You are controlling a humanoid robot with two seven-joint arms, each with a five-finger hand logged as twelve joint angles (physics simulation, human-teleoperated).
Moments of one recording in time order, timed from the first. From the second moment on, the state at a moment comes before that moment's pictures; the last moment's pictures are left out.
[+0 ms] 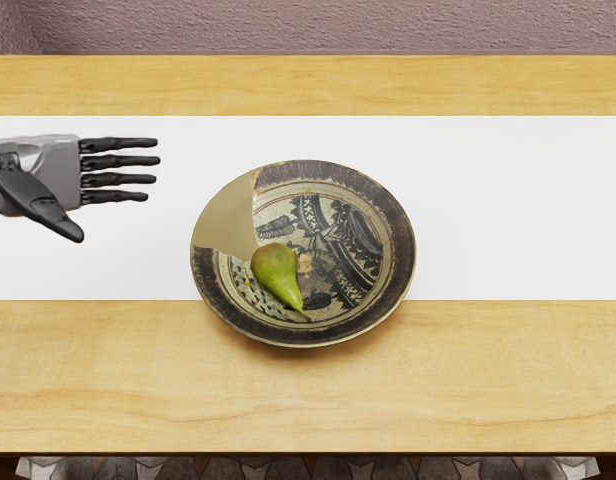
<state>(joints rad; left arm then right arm) -0.96 1.15 -0.40 -1.47 -0.18 -0.61 0.34 -0.06 0.00 -0.04 0.13 -0.13 0.15 -0.34</state>
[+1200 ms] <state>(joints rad) -0.96 1.15 -0.40 -1.46 -0.18 -0.61 0.34 -0.06 0.00 -0.04 0.13 -0.13 0.15 -0.34</state>
